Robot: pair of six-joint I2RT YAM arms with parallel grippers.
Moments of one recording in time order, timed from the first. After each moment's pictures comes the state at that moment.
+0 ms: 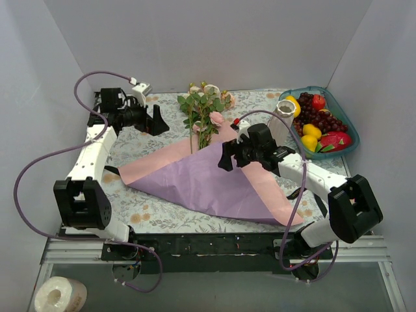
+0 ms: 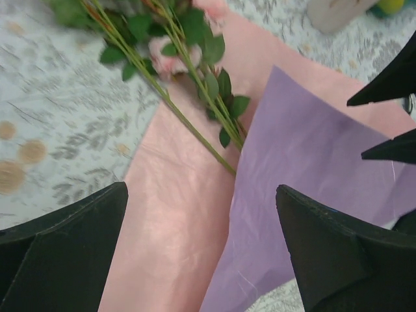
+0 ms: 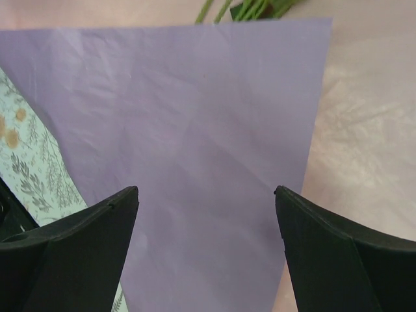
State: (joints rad) left arm 0.00 1.48 1.41 -0.54 0.70 0.17; right arm 0.61 1.43 0.94 -0.13 -0.31 0.22
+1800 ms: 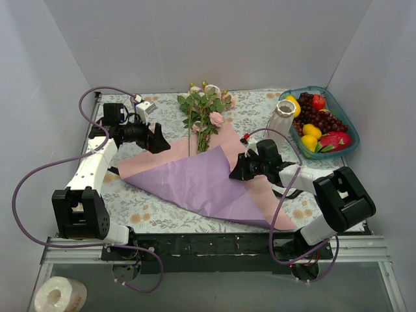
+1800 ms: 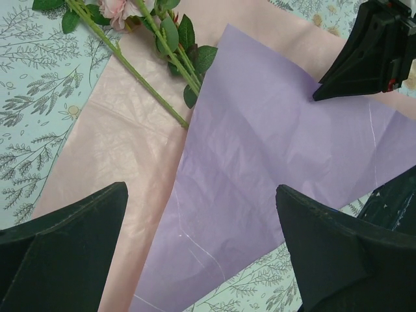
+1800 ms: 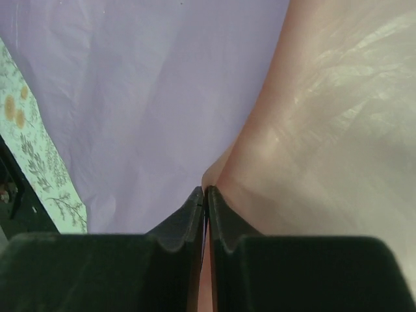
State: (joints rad) left arm 0.00 1.43 1.19 -0.61 0.81 0.30; right arm 0.49 1.52 0.63 0.20 -0.52 0.33
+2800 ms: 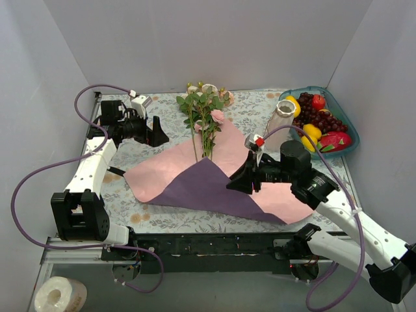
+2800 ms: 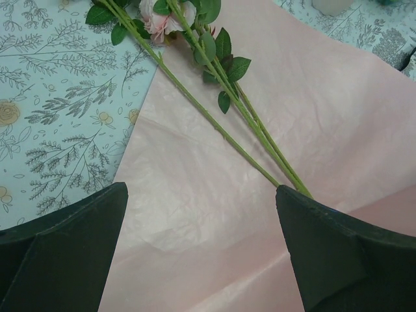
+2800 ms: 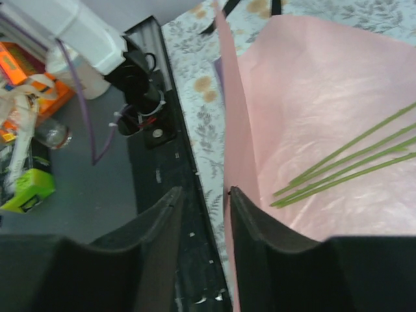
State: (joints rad) left arm 0.00 1.41 1.20 -0.52 0.71 0.16; right arm 0.68 0.89 0.79 -0.20 -0.73 0.20
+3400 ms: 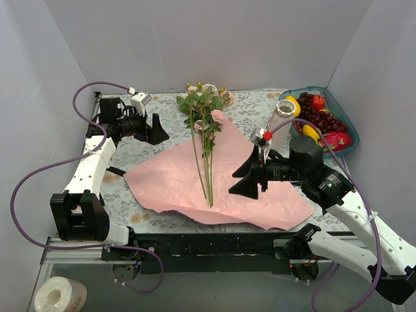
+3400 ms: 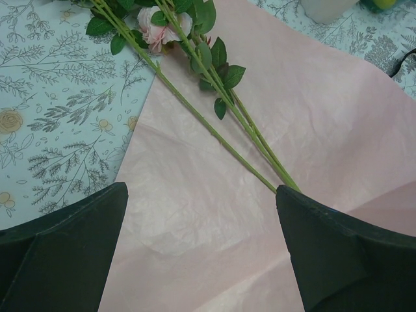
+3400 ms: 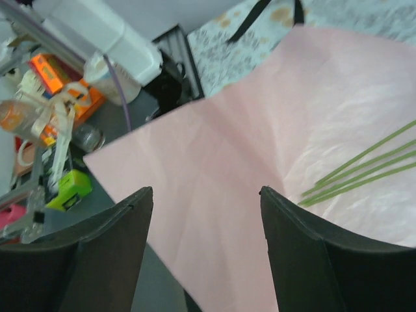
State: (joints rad) left arm 0.00 1.41 1.24 -0.54 0.72 0.14; right arm 0.72 0.81 0.90 -0.41 -0.79 0.26
